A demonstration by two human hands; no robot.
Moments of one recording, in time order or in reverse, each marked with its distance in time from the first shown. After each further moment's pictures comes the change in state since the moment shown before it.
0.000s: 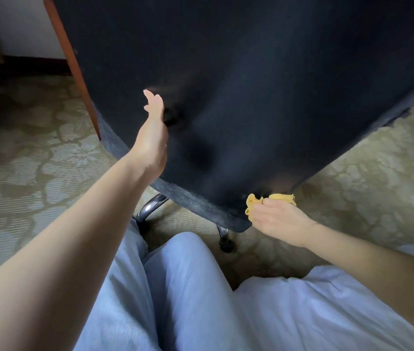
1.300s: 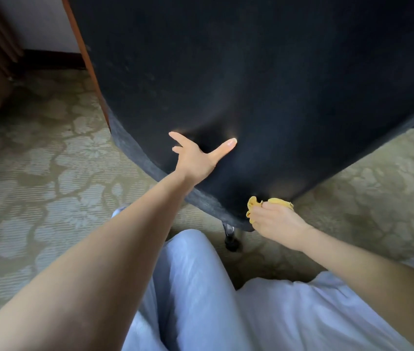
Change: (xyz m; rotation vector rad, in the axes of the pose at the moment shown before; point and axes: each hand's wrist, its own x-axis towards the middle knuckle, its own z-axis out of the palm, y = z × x) left_hand -0.003 -0.052 0.041 0.368 0.071 -0.110; right_hand 0.027 -0.011 0.030 -0.083 -0.080 0.021
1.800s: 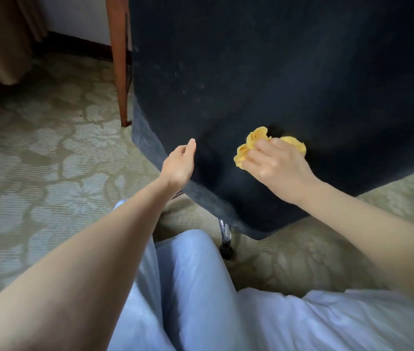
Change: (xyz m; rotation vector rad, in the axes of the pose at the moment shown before) left_hand -0.006 -0.033 -0.066 0.009 0.137 -0.002; right_hand 0.026 0.088 -0.122 -0.182 0.748 0.215
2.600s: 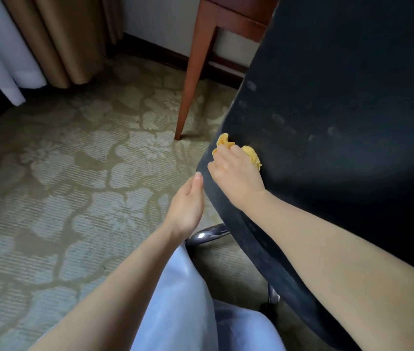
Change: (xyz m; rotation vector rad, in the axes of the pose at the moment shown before) left_hand 0.098 -0.062 -0.112 -0.244 0.112 -0.057; right_hand 0.263 -0.096 0.126 0.049 -0.364 -0.069
